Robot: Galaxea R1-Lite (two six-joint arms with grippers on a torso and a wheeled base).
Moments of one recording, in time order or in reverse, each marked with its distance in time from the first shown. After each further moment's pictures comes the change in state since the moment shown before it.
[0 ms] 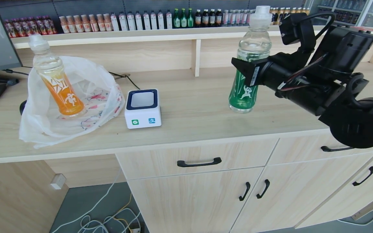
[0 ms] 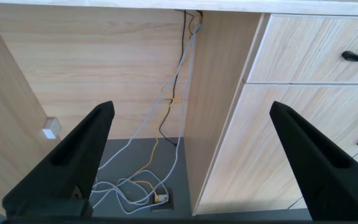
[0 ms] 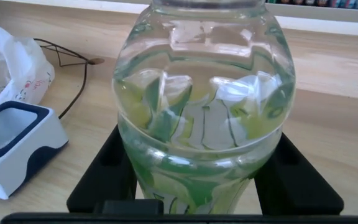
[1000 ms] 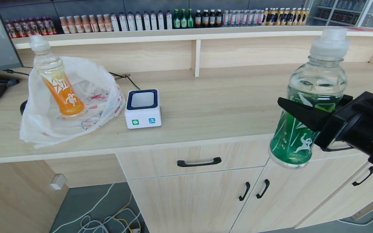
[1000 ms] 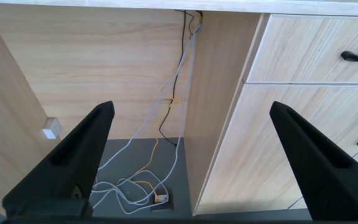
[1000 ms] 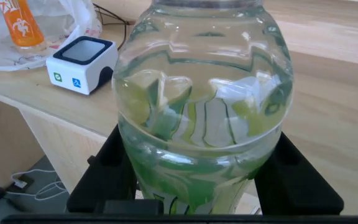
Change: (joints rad) left arm 0.000 0.000 0.000 0.000 0.000 0.000; right arm 0.088 -0.506 0.612 -0.014 0.000 -0.030
